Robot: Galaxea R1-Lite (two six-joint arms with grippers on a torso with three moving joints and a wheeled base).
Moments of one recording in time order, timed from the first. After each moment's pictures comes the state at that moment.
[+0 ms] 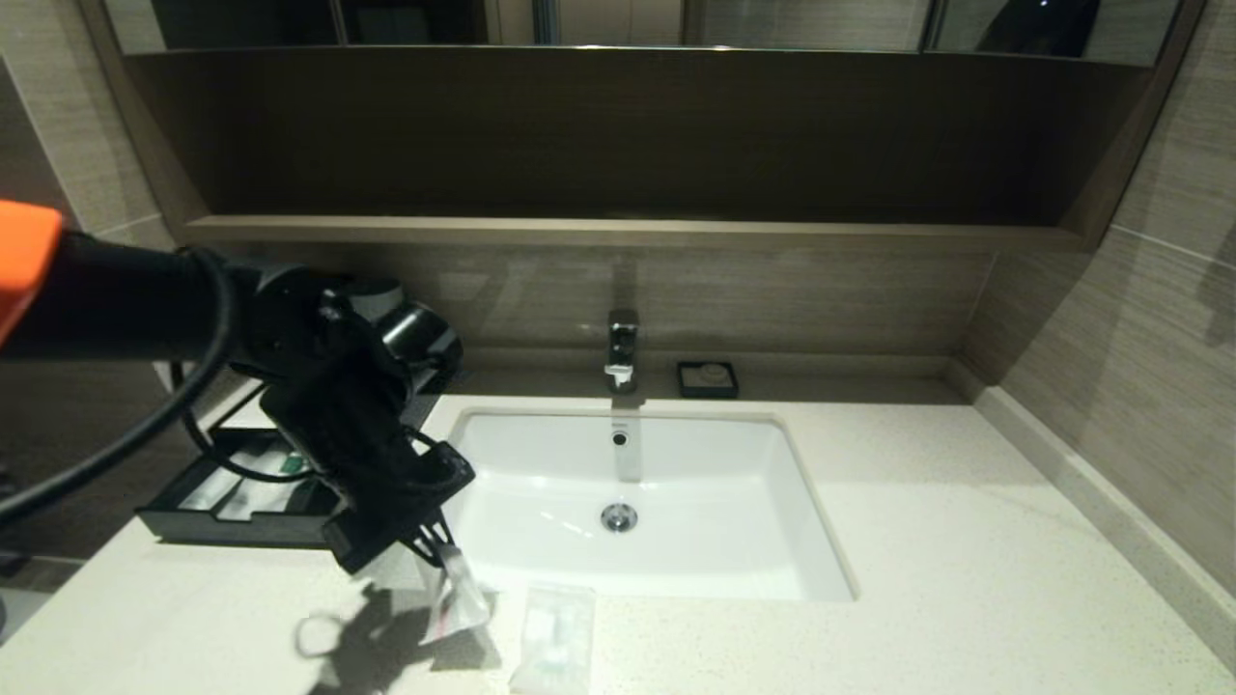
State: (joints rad) left arm -0.36 1.92 -1.47 0.88 -0.19 -1.12; right arm 0.00 0.00 0.00 0.00 0.00 0.00
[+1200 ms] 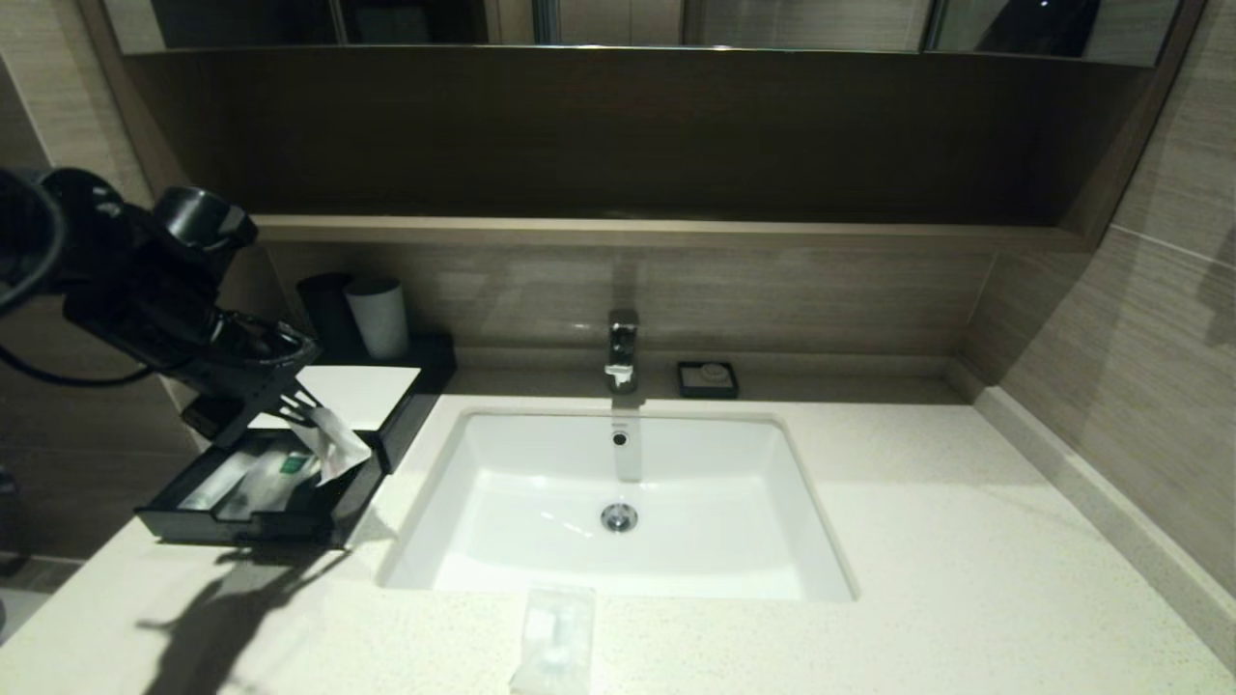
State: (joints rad) left arm 0.06 1.91 -1.68 0.80 -0.18 -0.99; right arm 0.00 0.00 0.00 0.00 0.00 0.00
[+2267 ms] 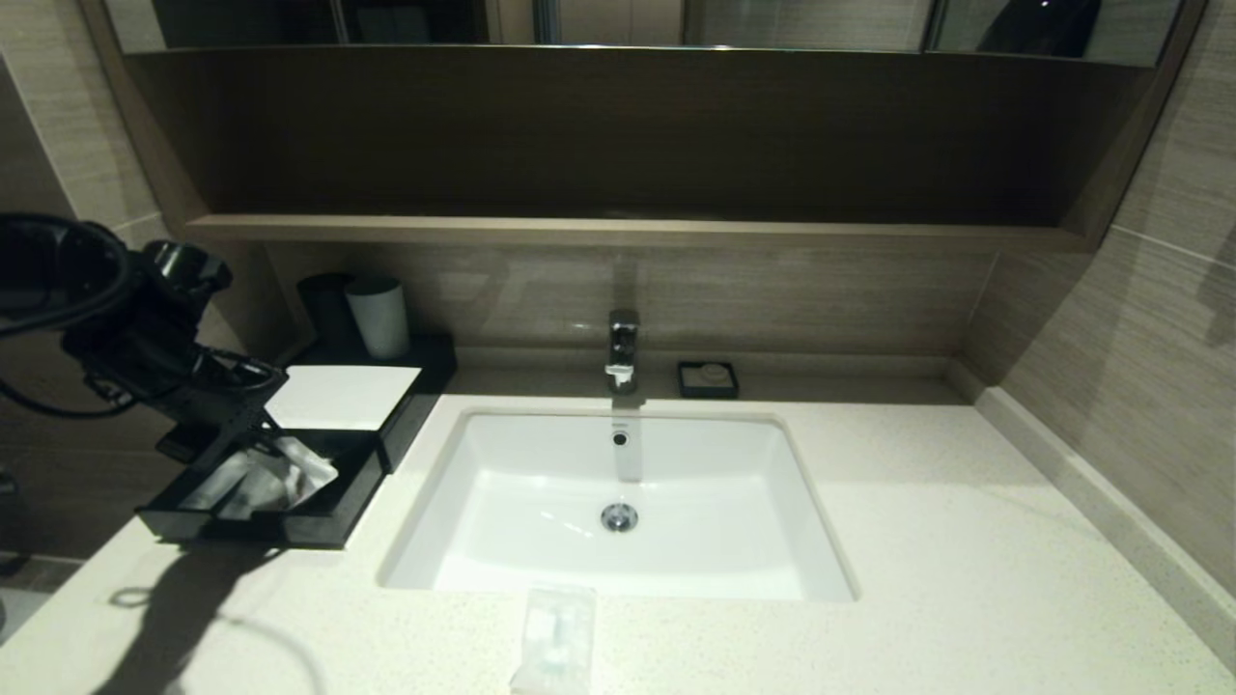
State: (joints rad) left arm 0.19 2.05 -1.69 0.79 -0.19 -1.00; right arm 0.00 0.00 0.00 0.00 0.00 0.00
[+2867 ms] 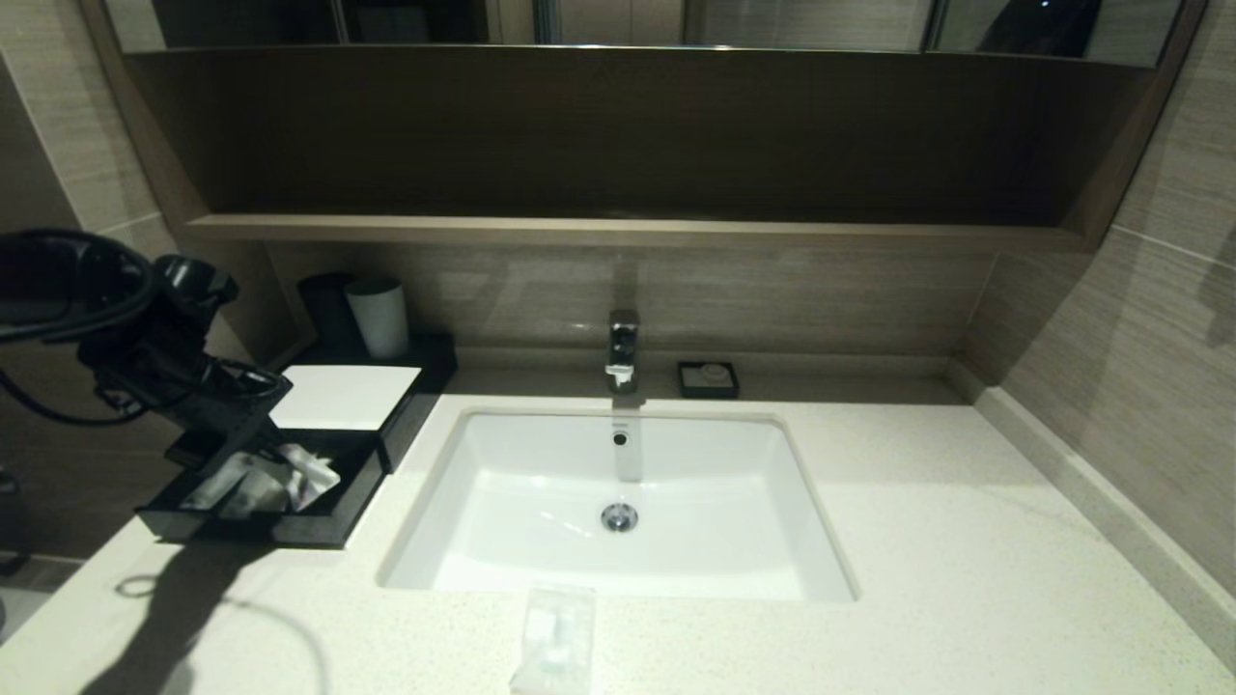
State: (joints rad) left arm 0.20 2.09 -1.70 0.77 -0.19 -1.00; right arm 0.00 0.00 0.00 0.00 0.00 0.00
